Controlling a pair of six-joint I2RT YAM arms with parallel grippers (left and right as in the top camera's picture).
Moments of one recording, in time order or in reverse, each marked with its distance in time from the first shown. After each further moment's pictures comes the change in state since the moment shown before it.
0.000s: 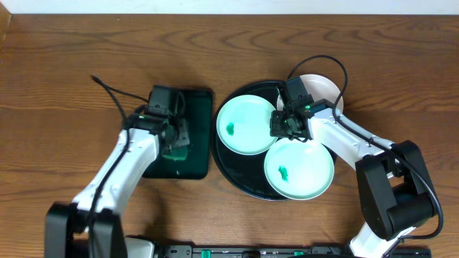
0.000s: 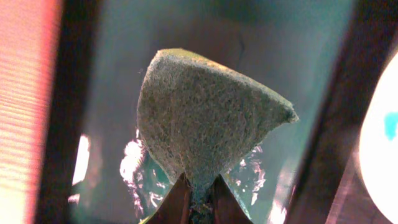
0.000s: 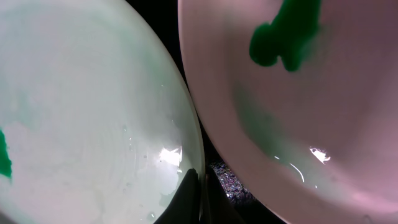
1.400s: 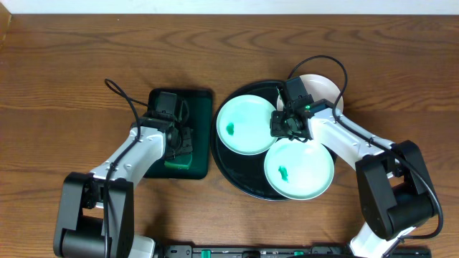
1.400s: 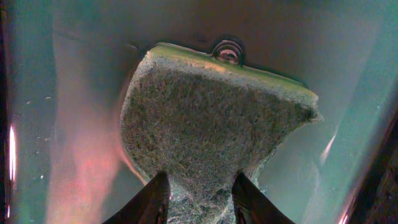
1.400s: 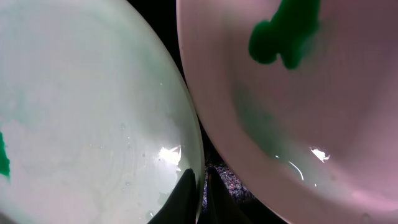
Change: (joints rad) left arm 0.000 0.143 -0.094 0.133 0.042 0.026; right arm 0.000 0.000 0.000 -0.003 0.000 0.000
